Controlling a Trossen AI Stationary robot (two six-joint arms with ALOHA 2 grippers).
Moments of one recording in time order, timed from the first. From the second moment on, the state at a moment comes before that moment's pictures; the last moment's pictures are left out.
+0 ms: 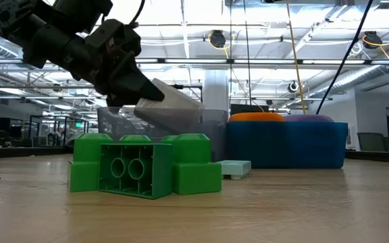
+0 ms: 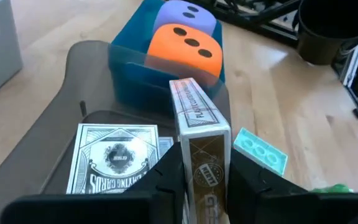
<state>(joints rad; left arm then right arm) -0.14 1.47 0.50 0.56 -0.14 -0.38 0.73 1.54 1.03 -0.16 1.20 -0.04</state>
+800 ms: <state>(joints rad) -0.08 1.34 0.50 0.49 -0.13 -0.43 0.66 1.56 1.03 -0.06 0.78 0.02</state>
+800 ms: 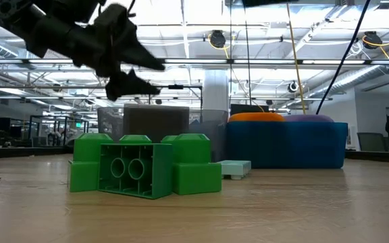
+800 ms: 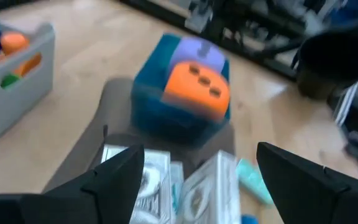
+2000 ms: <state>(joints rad) -0.11 1.24 0.50 0.50 -0.13 -0.48 0.49 1.81 1.03 0.10 0.03 0.15</state>
